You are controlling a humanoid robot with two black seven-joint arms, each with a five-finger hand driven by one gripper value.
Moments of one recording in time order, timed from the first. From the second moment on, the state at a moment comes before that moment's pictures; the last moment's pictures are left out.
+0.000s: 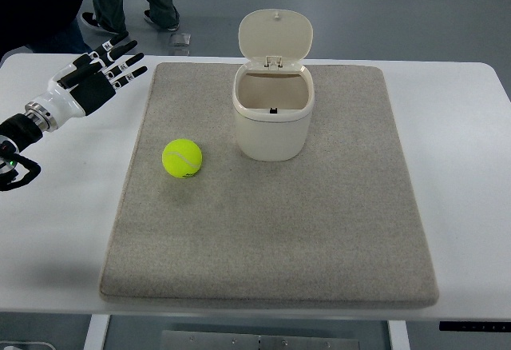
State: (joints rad) left arm -0.74 0.61 -0.54 -0.86 -0.27 -0.47 -0.12; right arm 0.01 0.00 0.01 0.22 0.09 -0.12 0.29
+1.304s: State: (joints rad) left arm -0.83 0.53 -0.56 -0.62 0.09 -0.51 -0.13; right arm 0.01 0.00 0.01 0.22 0.09 -0.12 0.29
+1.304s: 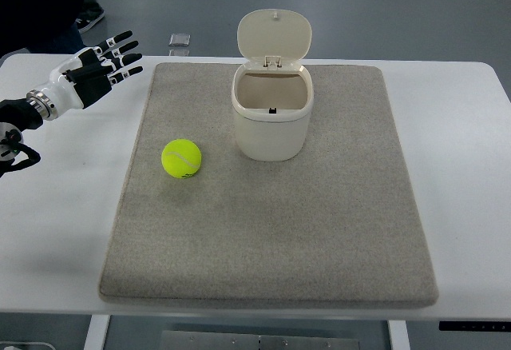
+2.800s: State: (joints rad) left arm -0.82 0.74 -0.55 -1.20 1.49 -0.35 -0.29; right arm 0.01 0.00 0.01 0.22 0.09 -0.12 0.29
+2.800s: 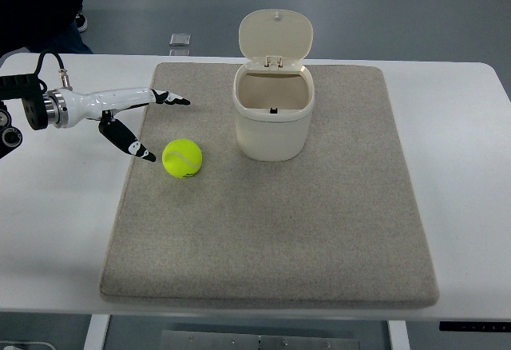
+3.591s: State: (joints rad) left arm -0.83 0.62 -0.51 -1.23 1.79 -0.35 -0.29; right arm 0.01 0.00 0.01 0.22 0.09 -0.12 0.29
